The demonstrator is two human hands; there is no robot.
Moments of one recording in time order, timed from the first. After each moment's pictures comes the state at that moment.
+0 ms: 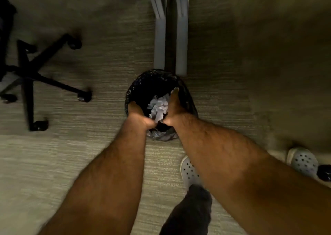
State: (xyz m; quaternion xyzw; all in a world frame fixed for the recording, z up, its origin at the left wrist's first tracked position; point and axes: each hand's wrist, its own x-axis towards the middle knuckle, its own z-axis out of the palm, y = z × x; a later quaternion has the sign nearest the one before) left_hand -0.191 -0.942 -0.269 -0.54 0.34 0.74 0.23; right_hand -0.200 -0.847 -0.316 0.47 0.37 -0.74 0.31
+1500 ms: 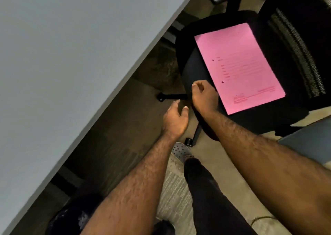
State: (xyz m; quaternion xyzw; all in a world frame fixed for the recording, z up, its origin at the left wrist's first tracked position) left_hand -0.054 -0.283 -0.006 0.26 0.80 0.32 0.44; right_hand 0.010 -0.187 0.008 0.63 0.62 -0.43 -0.18
